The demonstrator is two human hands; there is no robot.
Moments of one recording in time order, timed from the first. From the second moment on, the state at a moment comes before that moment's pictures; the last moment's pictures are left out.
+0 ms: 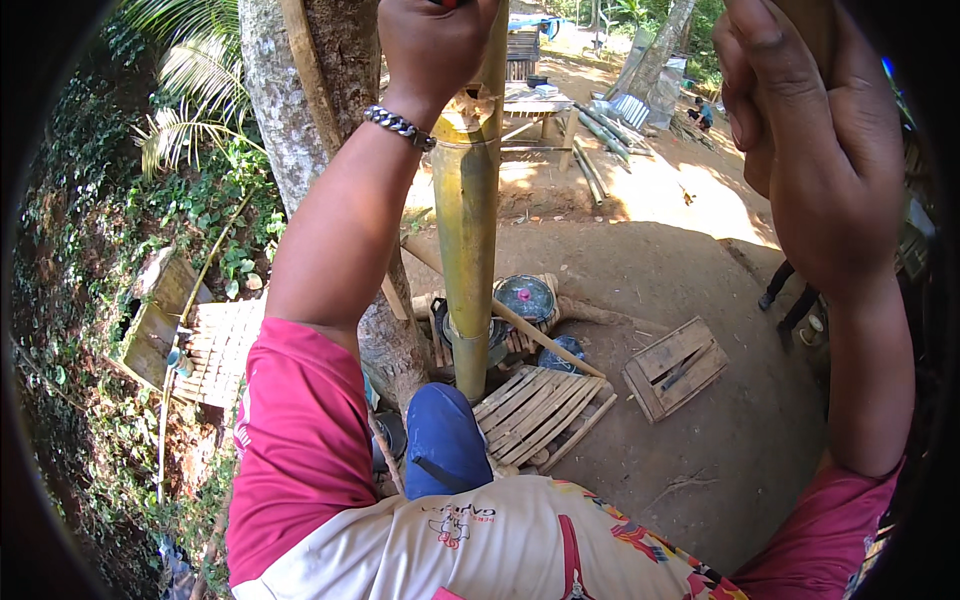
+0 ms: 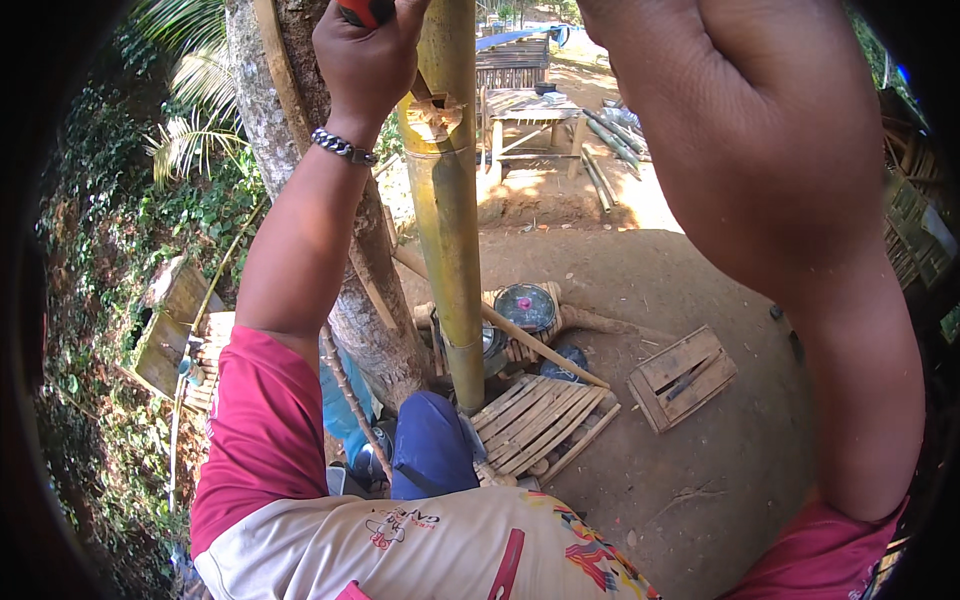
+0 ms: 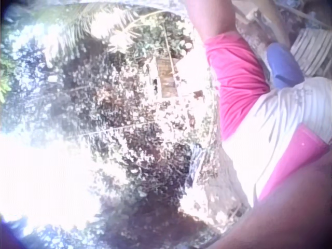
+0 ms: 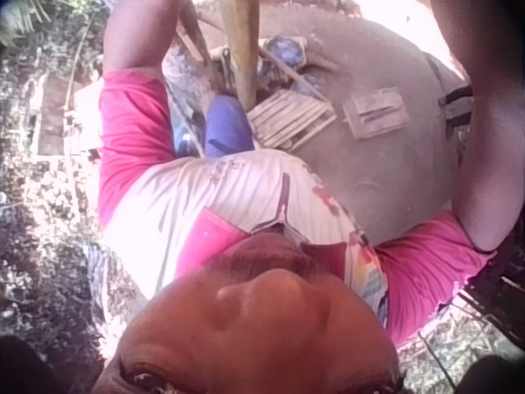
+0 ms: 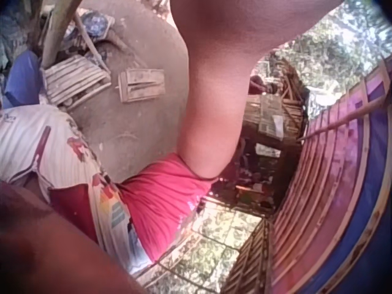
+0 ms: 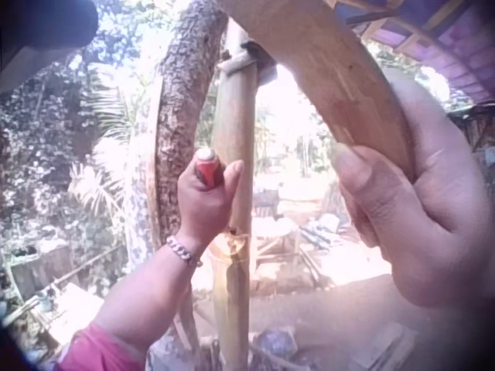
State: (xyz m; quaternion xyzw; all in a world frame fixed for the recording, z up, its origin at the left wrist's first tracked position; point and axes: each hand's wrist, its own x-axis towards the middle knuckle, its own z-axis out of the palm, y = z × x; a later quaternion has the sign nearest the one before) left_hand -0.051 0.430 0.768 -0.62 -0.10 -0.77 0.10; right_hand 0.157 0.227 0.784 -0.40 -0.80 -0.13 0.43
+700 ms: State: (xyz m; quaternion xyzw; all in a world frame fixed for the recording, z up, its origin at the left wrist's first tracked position) left_hand -0.047 0.435 0.778 -0.62 -0.13 -0.77 0.09; right_hand 0.140 0.218 0.801 -0.45 -0.77 -0.37 0.26
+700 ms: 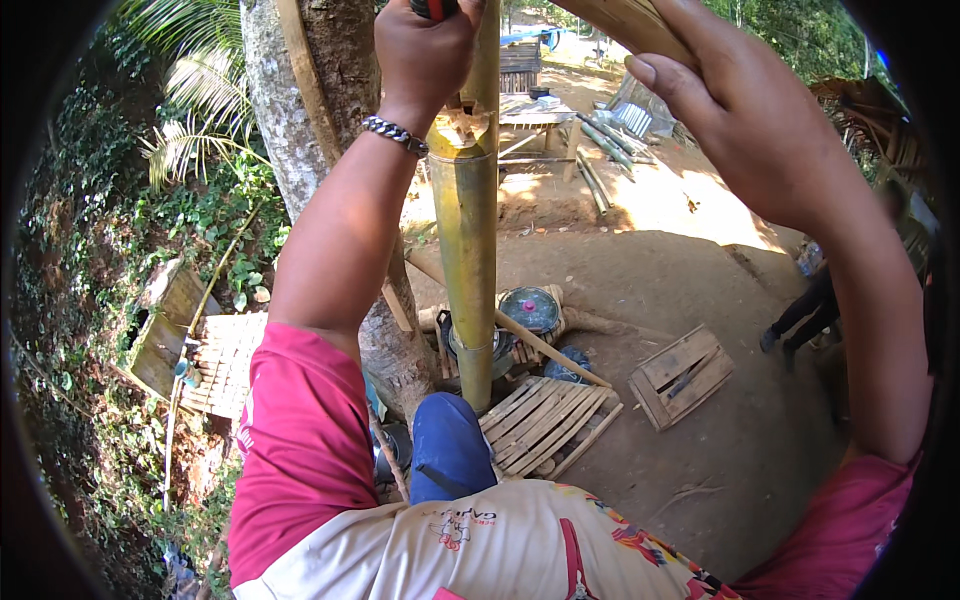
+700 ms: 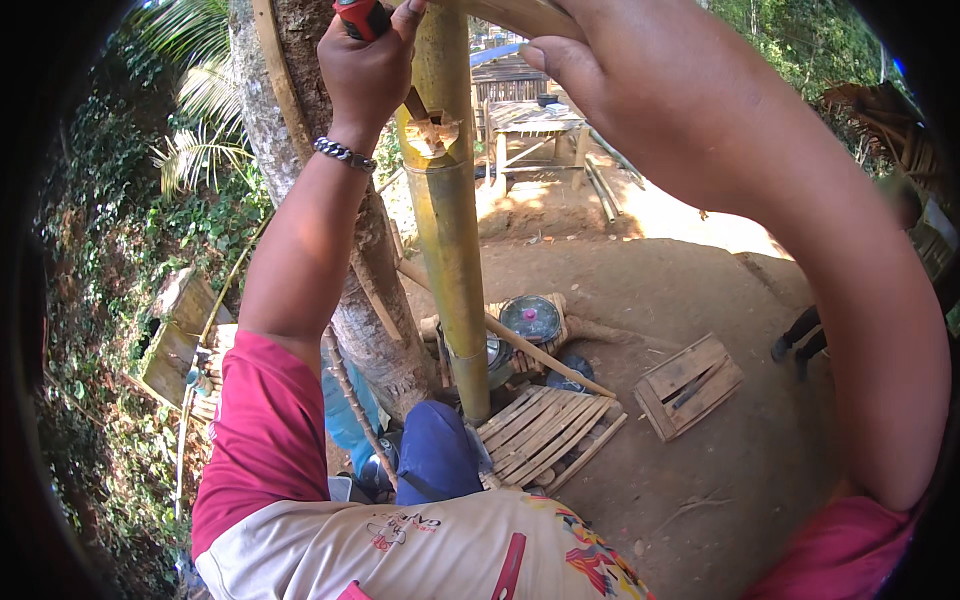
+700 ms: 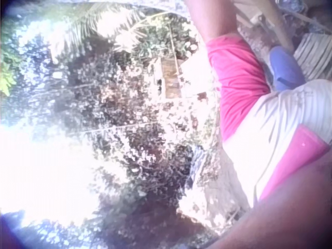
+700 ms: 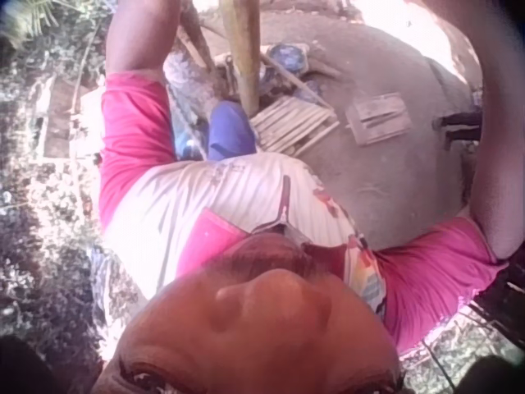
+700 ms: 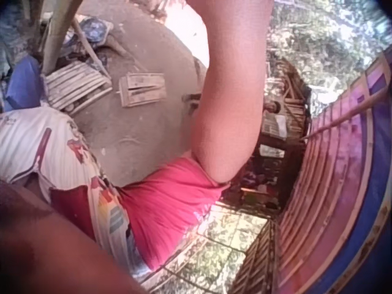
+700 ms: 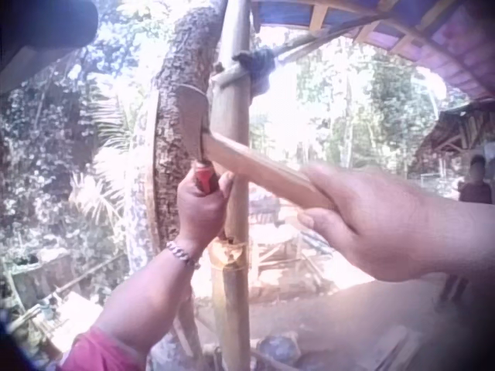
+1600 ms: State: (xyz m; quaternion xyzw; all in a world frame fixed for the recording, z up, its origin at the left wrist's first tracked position) left_hand -0.105 0.401 0.794 -0.55 -0.04 -0.83 -0.10; right_hand 0.198 0.267 0.764 -0.36 -0.76 -0.17 0.51
